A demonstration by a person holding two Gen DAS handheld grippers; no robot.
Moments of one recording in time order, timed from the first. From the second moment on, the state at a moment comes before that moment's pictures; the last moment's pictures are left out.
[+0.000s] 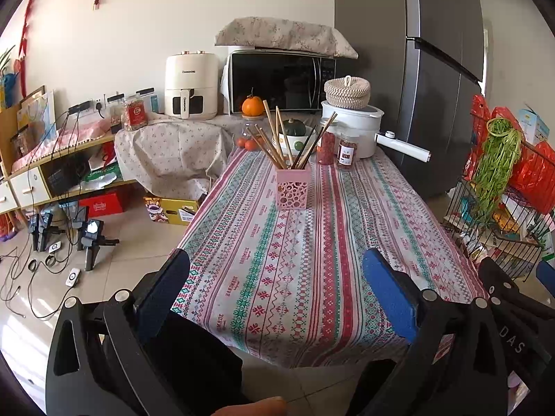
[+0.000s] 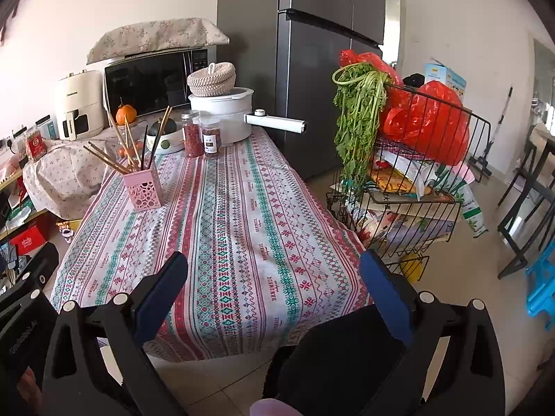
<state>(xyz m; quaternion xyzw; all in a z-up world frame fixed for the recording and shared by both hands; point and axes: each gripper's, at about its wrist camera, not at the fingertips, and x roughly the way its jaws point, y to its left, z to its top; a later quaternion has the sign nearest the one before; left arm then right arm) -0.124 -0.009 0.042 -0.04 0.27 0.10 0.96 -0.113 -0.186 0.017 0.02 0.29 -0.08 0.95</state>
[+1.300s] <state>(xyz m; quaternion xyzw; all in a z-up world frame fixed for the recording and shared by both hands) -0.119 -0.005 0.033 -0.03 0.29 0.10 0.95 -0.103 -0.189 0.007 0.02 0.31 -0.07 0.95</state>
